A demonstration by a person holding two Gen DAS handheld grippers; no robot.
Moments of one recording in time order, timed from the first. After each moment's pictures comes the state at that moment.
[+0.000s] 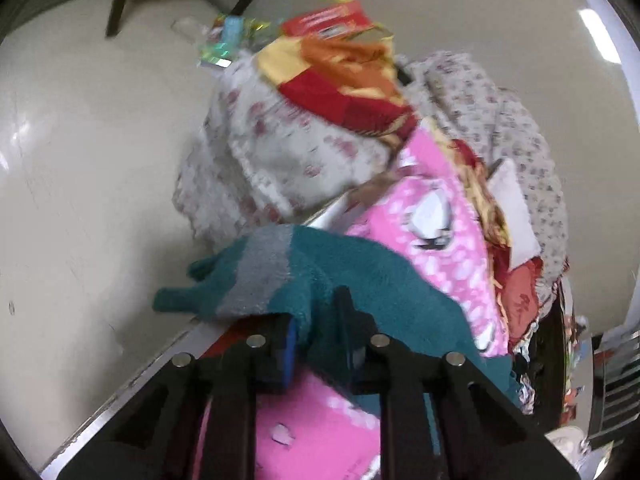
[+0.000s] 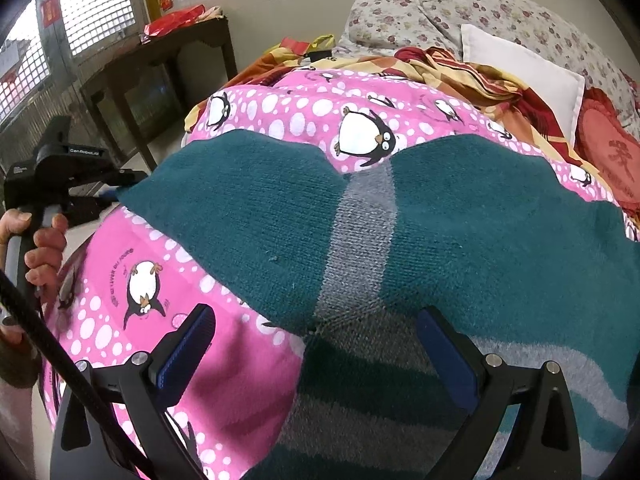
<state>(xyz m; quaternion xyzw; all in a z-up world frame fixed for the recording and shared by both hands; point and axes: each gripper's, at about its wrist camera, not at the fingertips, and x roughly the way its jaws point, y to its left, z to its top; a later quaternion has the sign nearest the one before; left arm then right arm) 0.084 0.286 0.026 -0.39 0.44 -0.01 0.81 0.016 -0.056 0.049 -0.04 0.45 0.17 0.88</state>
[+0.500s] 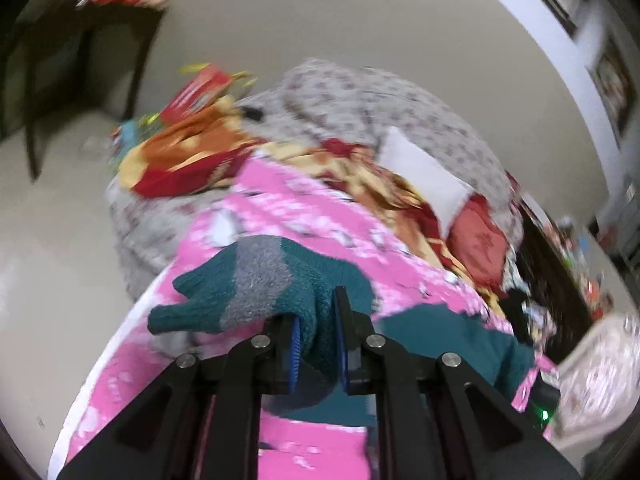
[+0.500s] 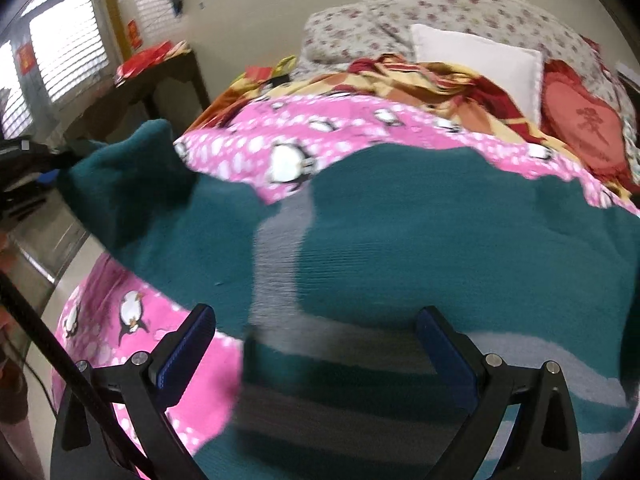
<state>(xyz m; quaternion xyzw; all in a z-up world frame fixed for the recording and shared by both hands) 0.047 0.146 0.158 -0.21 0.35 -0.12 0.91 0.009 -0.127 0.073 0.02 0.43 0.13 0.90</state>
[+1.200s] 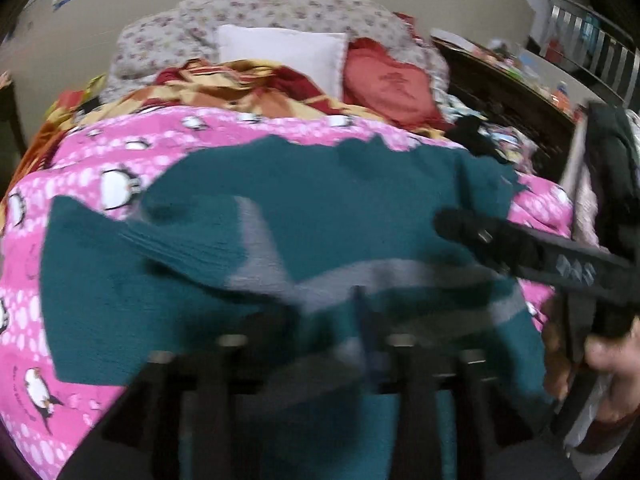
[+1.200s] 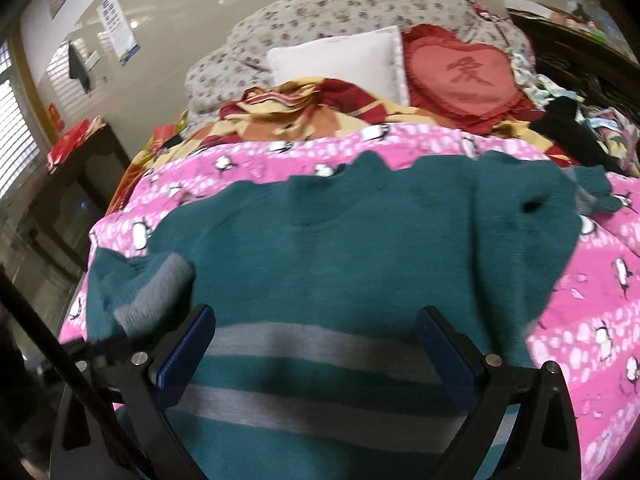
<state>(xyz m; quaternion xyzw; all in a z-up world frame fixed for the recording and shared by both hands) -0.010 -0.110 0.087 0.01 0.41 -0.27 0.87 -0.025 -0.302 0.105 0.13 0.41 0.00 0.90</state>
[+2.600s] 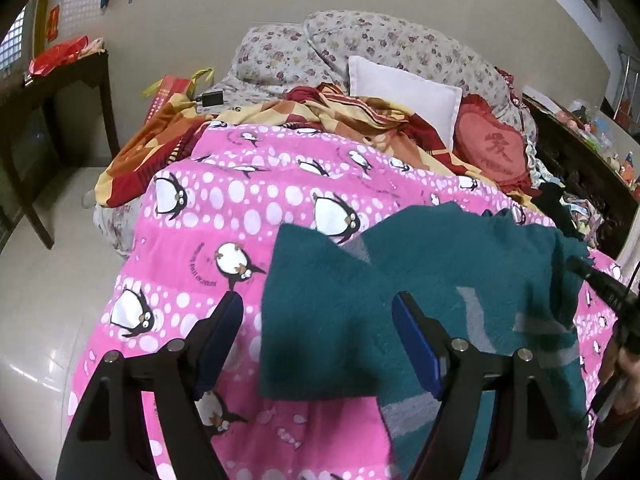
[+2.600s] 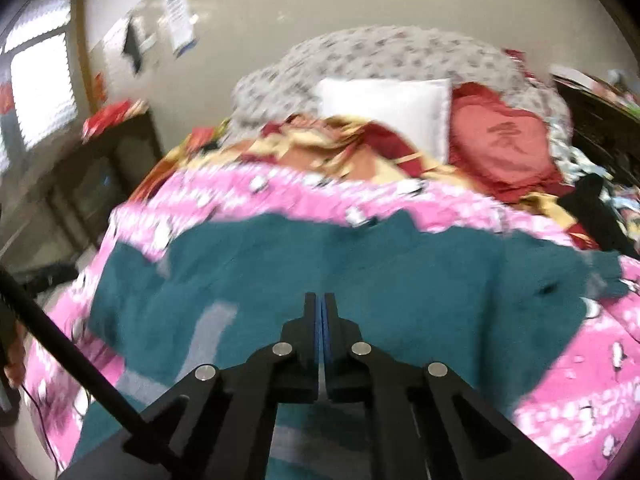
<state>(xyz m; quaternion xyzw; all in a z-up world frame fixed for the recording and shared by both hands) 0.030 0.049 0.120 -0.04 0.40 -0.11 0.91 -0.023 -0.307 0.125 0.05 0.33 0.03 0.94</state>
